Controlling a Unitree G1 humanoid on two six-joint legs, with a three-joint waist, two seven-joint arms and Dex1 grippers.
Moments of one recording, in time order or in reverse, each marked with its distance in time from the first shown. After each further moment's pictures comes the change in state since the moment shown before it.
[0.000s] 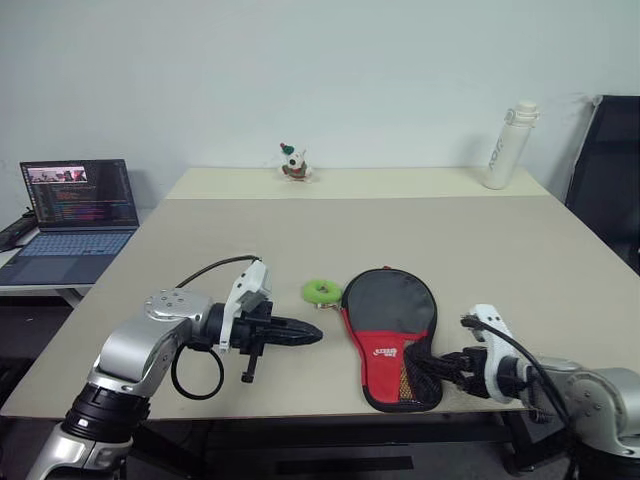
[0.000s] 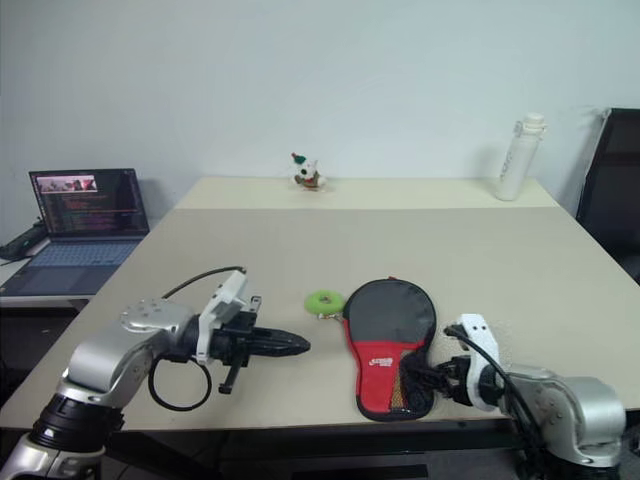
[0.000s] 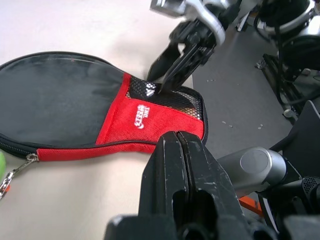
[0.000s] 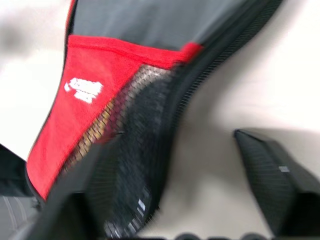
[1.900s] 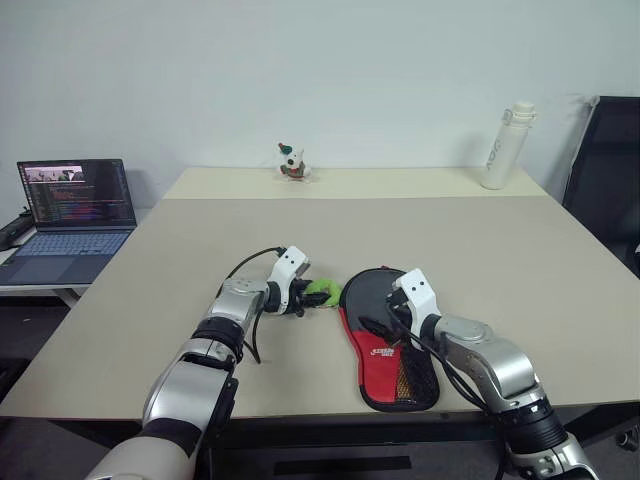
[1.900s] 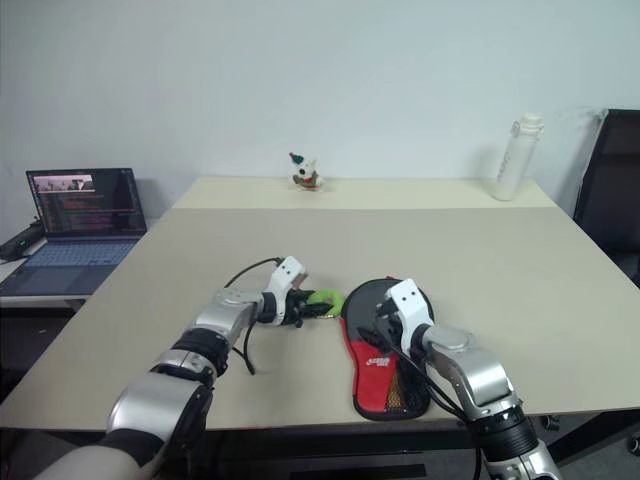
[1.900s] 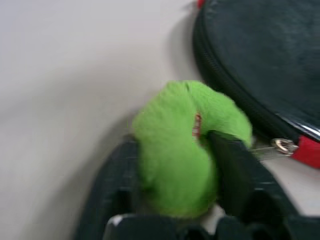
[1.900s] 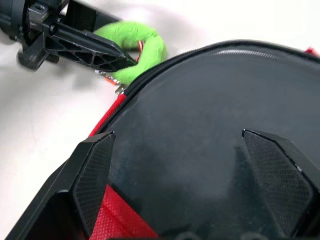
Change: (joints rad) left arm -0.512 -0.411 -0.039 1.216 0.508 -0.452 0.397; right arm -0.198 0.164 0.484 0.443 -0.368 -0.831 -0.031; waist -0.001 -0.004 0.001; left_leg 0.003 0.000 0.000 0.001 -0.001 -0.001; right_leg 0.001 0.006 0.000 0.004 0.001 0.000
